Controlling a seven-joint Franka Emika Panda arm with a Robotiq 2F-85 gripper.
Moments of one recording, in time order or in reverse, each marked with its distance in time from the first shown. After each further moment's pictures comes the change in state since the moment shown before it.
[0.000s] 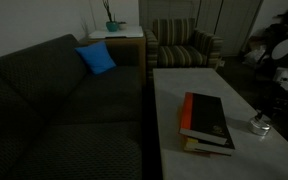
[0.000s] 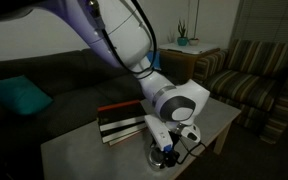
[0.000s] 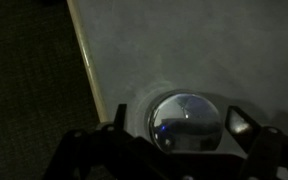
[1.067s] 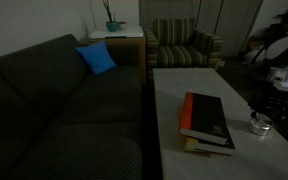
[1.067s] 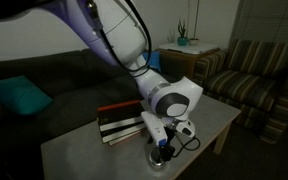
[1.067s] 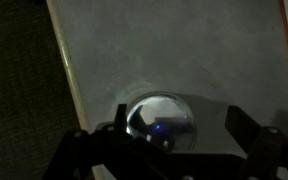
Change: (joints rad) arm 0.028 0.000 0.011 0.000 0.000 0.013 0.030
